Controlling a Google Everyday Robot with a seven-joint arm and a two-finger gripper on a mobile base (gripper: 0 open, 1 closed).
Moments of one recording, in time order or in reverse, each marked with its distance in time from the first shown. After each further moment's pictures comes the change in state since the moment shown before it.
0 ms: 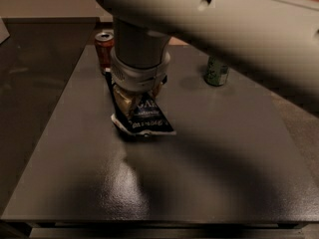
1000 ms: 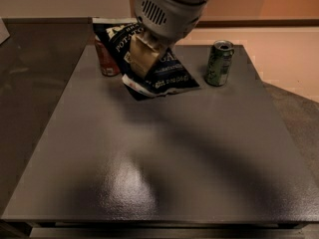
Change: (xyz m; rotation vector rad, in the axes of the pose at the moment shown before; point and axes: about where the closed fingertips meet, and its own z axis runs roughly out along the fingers) arm -0.008 -0.023 -0.107 -0.024 -0.201 -0.288
